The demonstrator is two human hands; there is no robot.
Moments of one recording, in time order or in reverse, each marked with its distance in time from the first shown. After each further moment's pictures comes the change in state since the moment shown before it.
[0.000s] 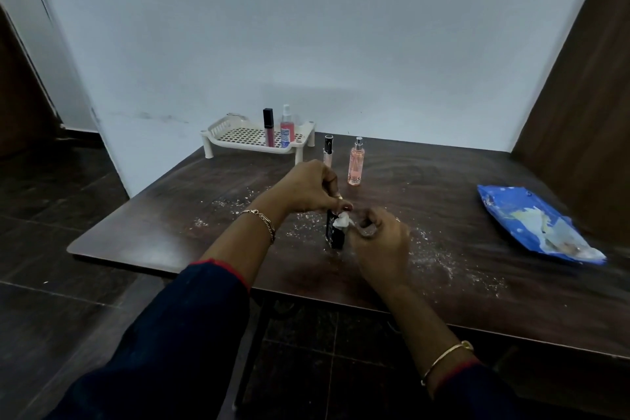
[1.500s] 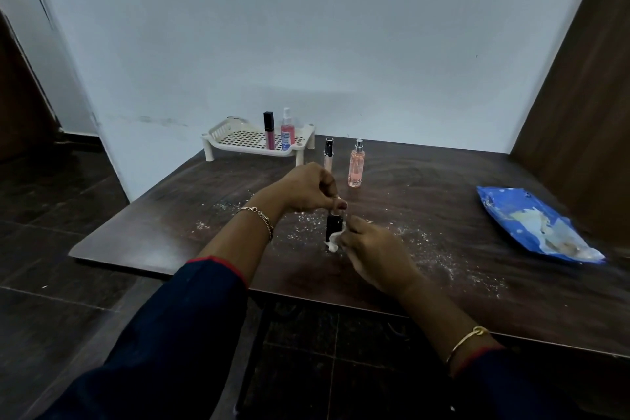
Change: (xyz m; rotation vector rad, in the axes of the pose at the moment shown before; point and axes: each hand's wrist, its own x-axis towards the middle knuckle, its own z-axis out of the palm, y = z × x) left_hand 0.004 -0.006 -0.006 0.030 -0.062 -0.009; right_hand 0.010 0.014 -0.013 -0.413 -0.455 -0.701
